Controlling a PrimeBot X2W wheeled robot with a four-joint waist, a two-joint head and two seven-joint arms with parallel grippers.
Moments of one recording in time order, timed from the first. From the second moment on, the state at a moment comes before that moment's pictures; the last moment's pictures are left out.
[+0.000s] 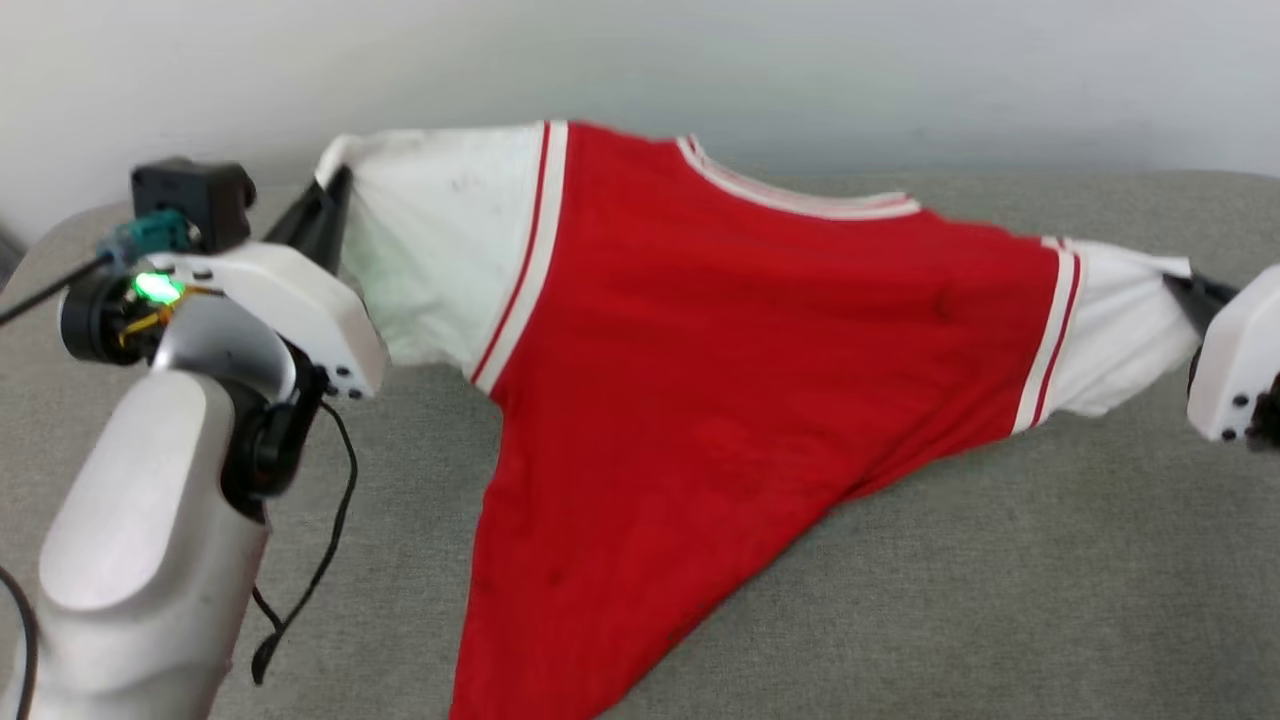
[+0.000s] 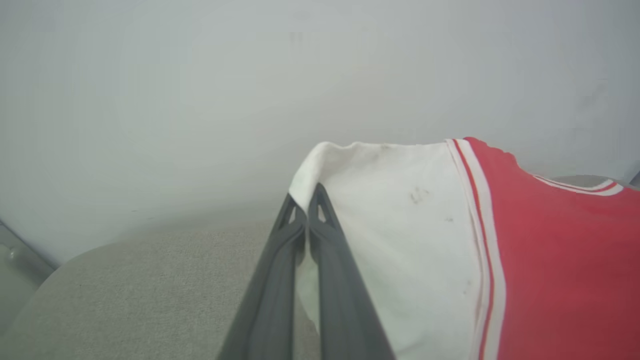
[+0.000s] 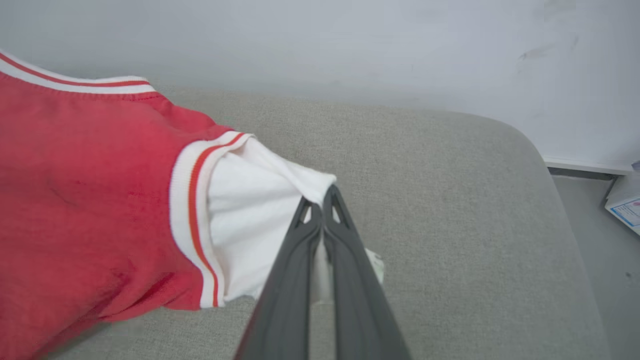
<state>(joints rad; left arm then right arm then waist) -0.60 0.40 -0.29 0.23 -0.51 0.04 0.19 -0.49 -0.40 -0.01 0.20 0.40 0.13 0.66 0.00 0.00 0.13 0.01</state>
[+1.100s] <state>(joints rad) -1.55 0.45 -0.28 0.74 -0.37 -0.03 -0.15 -1.52 -0.45 0.22 0.51 0.26 0.13 0.22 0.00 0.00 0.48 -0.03</state>
